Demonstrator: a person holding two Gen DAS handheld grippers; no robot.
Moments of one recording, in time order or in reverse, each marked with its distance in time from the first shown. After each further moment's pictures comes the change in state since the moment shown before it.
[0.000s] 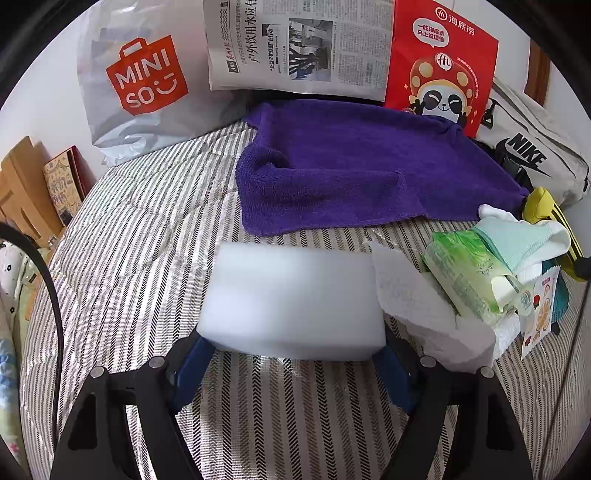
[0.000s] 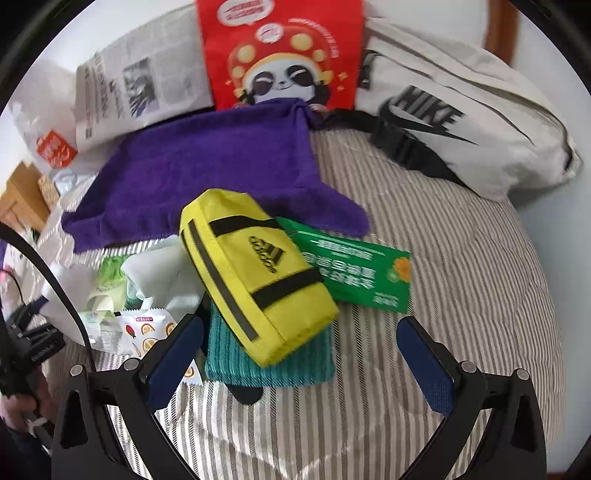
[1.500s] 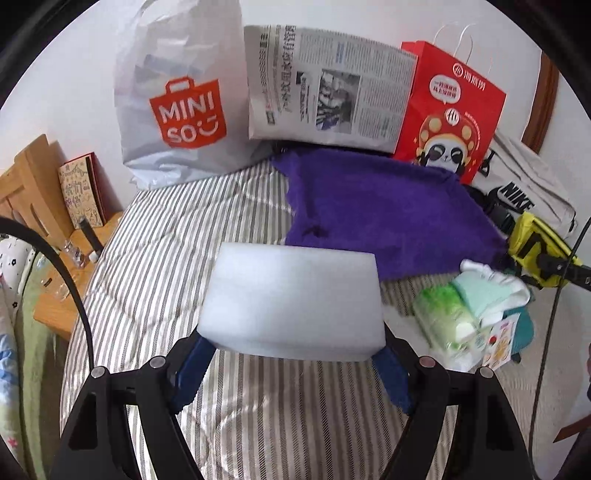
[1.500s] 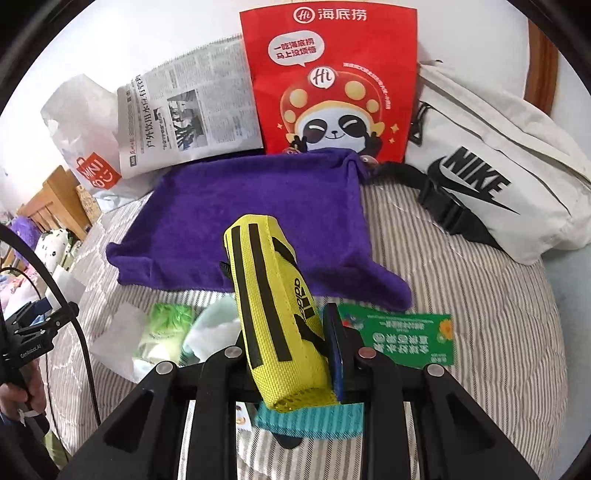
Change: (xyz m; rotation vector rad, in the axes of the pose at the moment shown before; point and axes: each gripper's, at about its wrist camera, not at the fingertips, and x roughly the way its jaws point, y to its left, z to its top) left arm -0.056 0.038 0.036 -0.067 -0.051 -0.040; right arm -0.023 0.018 0.051 -0.056 -0.082 0.153
